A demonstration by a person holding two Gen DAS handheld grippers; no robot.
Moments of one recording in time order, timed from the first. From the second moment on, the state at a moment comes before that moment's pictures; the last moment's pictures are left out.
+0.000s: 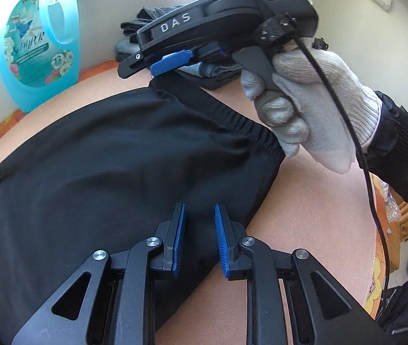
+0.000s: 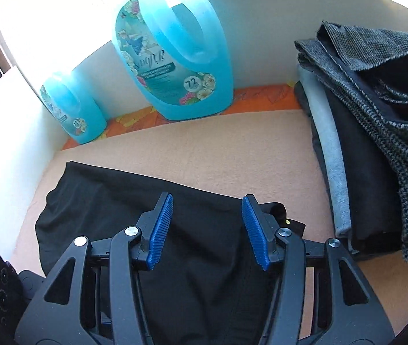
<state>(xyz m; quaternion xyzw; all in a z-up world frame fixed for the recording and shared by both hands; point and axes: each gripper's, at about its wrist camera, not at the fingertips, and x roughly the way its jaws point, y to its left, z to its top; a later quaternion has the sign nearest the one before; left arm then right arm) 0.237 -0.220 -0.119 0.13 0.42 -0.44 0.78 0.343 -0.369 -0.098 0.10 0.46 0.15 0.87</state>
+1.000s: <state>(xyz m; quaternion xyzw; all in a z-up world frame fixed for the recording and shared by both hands) 0.216 -0.313 -0.116 0.22 0.39 -0.47 0.76 0.177 -0.458 -0.066 0.17 0.45 0.08 0.87</state>
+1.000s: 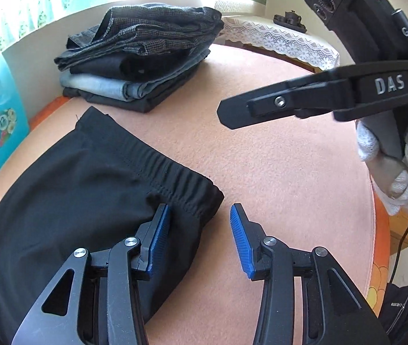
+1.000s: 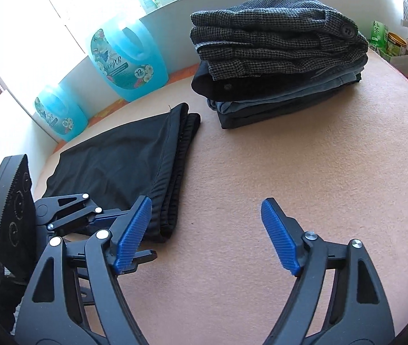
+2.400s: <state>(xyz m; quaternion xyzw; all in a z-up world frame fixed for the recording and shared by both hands) 0.228 -0.279 -0.098 0.11 0.37 -0.48 0.79 0.273 -0.423 -0.143 0.42 0.51 0.17 0.73</state>
